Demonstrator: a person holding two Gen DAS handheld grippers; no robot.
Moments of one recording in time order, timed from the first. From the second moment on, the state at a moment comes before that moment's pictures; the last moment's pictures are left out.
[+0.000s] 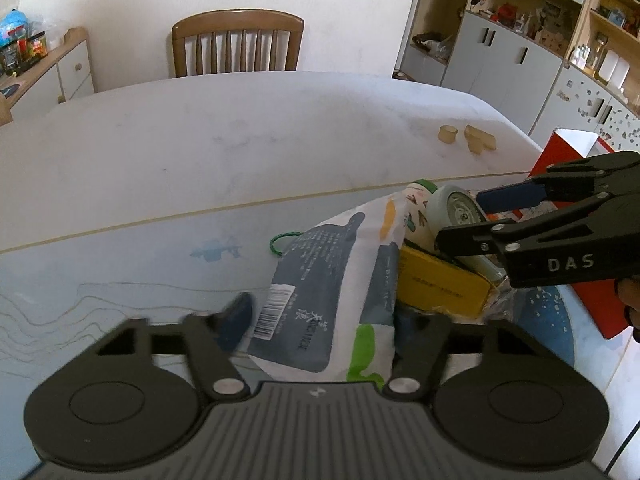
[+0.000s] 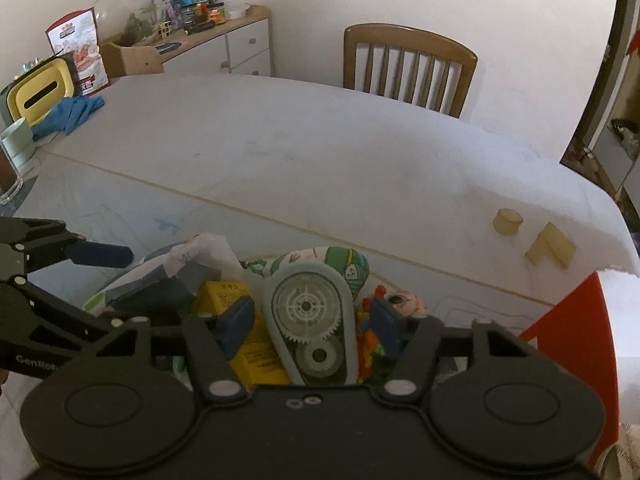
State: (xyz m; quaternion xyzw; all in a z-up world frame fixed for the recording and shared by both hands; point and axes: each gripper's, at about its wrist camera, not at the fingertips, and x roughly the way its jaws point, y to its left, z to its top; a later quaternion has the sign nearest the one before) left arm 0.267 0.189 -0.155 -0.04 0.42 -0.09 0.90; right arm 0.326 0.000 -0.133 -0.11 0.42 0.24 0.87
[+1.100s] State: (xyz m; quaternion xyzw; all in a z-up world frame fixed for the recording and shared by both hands) left arm 0.227 0.189 -0.083 -0.08 0.39 -0.09 0.91; right arm 0.268 -0.081 -0.043 -0.01 0.35 0.19 0.92
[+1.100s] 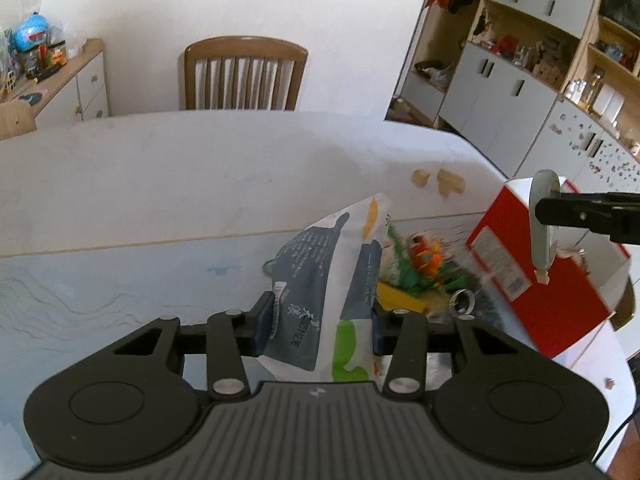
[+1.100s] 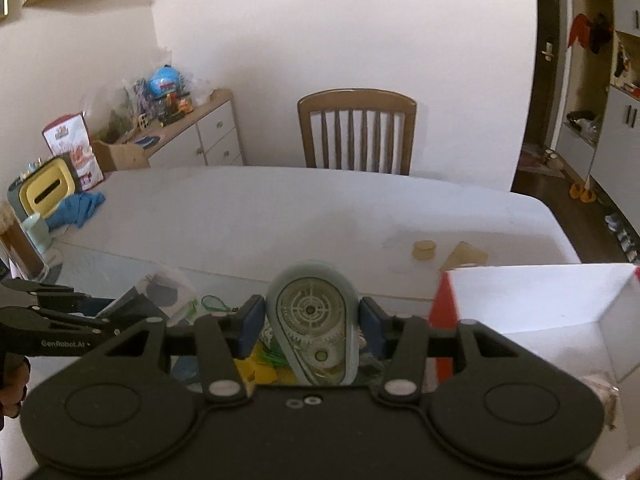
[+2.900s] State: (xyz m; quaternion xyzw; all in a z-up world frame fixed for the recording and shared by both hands) left arm 0.335 -0.165 -0.076 0.04 0.45 -0.15 0.88; right arm 0.287 -0.352 -0.069 0.04 0.38 0.12 0.92
